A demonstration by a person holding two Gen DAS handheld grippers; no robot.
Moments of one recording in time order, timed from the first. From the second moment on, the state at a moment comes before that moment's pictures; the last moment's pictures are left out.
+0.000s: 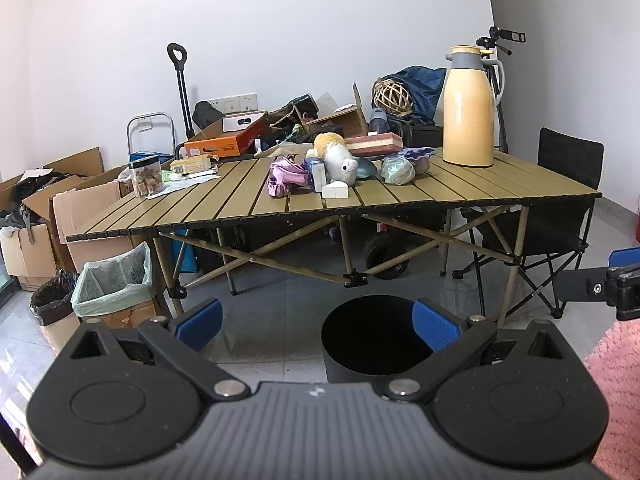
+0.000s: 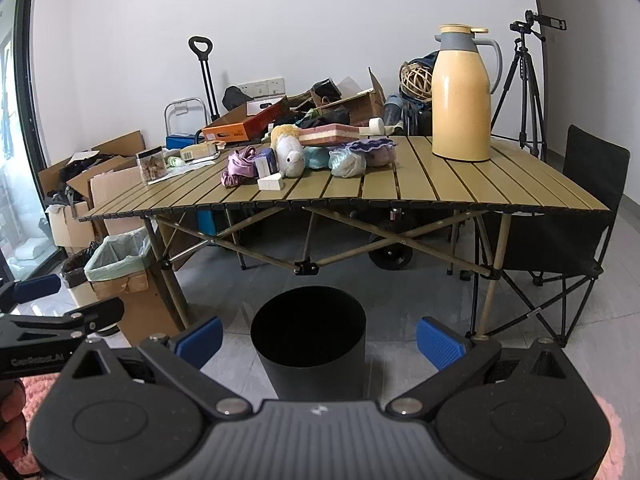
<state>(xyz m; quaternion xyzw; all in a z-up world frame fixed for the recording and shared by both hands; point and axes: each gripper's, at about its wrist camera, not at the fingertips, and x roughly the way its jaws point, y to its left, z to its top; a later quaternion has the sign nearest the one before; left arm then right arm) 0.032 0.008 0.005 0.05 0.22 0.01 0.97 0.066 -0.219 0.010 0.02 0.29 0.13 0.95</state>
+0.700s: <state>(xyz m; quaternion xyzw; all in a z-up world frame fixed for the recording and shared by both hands) 0.114 0.003 0.012 0.06 0.21 0.03 0.98 0.152 -0.219 0.008 0.04 0.24 0.15 0.96</state>
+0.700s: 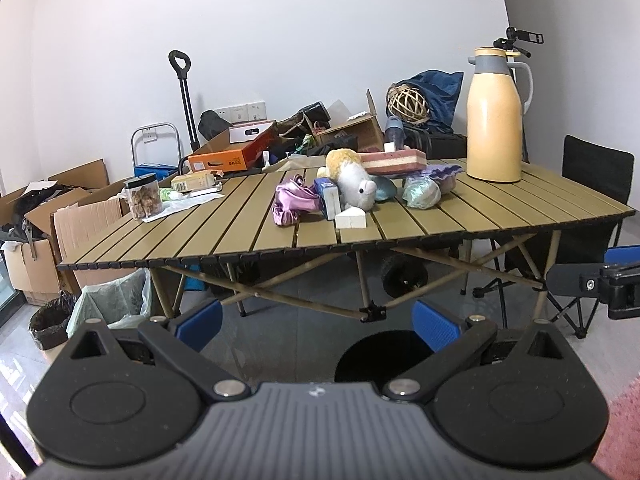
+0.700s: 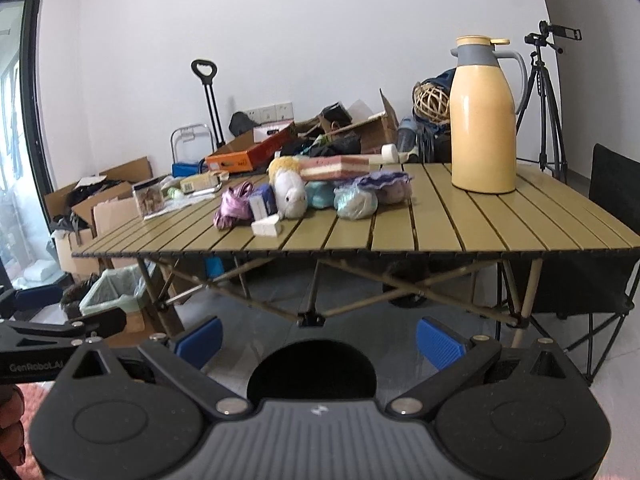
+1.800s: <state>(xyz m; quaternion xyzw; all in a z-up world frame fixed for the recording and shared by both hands) 0.333 -0.013 0.010 0.04 0.22 0.05 0.97 0.341 -0.220 0.009 0.08 0.14 0.10 0.98</state>
